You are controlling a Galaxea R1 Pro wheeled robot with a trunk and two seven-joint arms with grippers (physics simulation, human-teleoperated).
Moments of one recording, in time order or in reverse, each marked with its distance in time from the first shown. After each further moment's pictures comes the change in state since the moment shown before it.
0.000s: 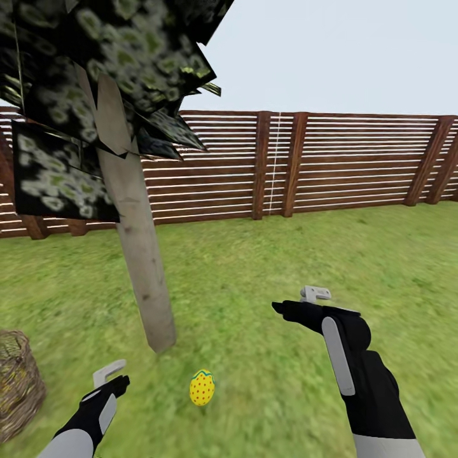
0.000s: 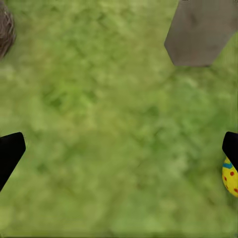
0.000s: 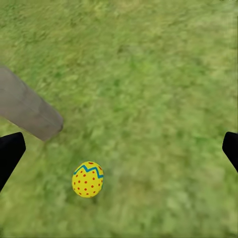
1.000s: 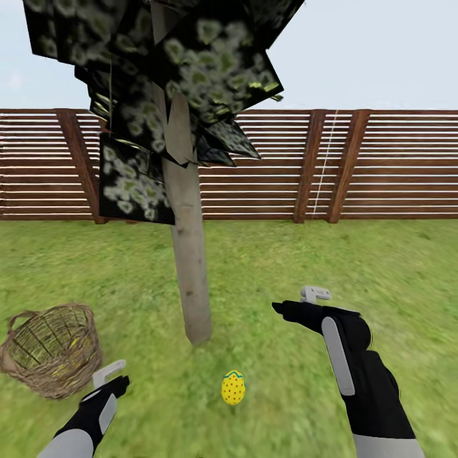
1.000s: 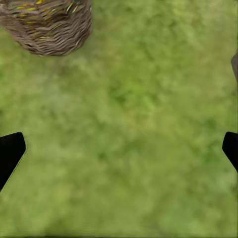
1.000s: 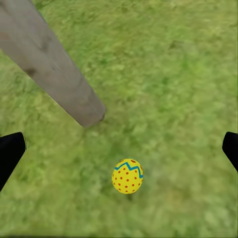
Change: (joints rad) left arm 0.000 0.000 0.000 0.000 0.000 0.004 0.004; right arm 0.000 -0.001 0.001 0.001 0.001 0.001 -0.001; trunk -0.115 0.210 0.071
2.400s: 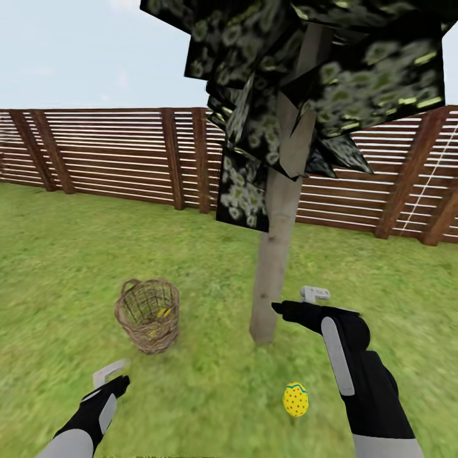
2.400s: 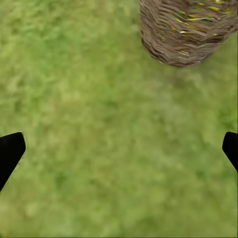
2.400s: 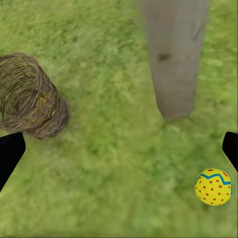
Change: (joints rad) left arm 0.000 0.000 0.000 0.000 0.007 -0.002 -0.005; right arm 0.000 0.001 0.002 0.000 0.000 0.000 0.000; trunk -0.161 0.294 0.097
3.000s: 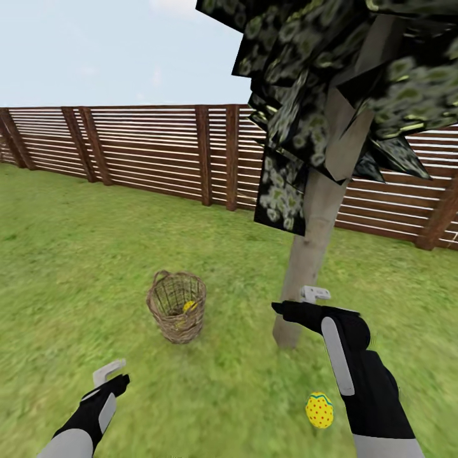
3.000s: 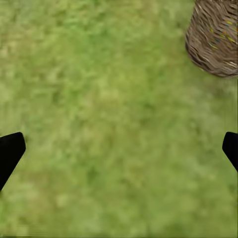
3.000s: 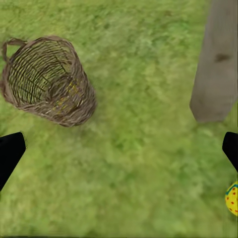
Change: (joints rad) left arm 0.000 0.000 0.000 -0.009 0.003 0.002 -0.011; right arm 0.000 -0.001 0.001 0.000 0.001 0.000 0.000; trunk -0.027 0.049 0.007
